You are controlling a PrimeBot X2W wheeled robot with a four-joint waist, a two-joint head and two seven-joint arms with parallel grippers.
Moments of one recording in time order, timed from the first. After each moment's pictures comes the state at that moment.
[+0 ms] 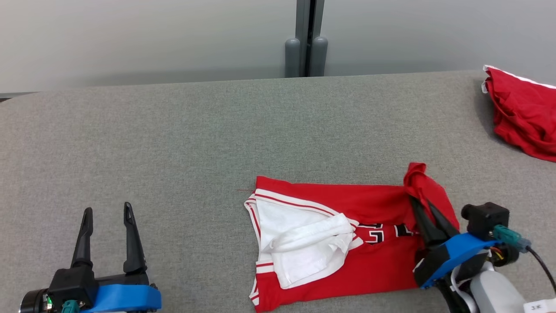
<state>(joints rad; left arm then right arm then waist) 0.02 0.05 0.07 0.10 -0.08 -0.01 -0.26 -0.25 -0.24 0.21 0.42 0.41 0.13 -0.15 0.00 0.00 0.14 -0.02</state>
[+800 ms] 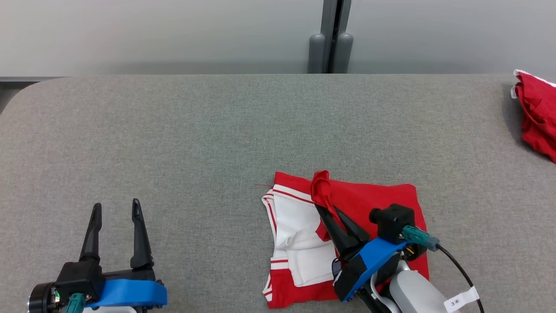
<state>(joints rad) 0.00 0.05 0.05 0.14 -0.09 -0.03 -0.26 -0.34 -0.06 0.47 0.46 0.42 0.13 -0.16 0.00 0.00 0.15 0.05</state>
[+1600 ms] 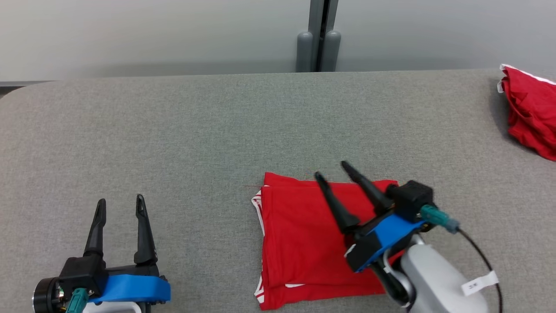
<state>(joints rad) -0.02 0.05 0.03 0.15 -0.11 -0.03 -0.26 -0.45 -0.09 0.52 0.50 0.45 0.13 -0.26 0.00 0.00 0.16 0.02</state>
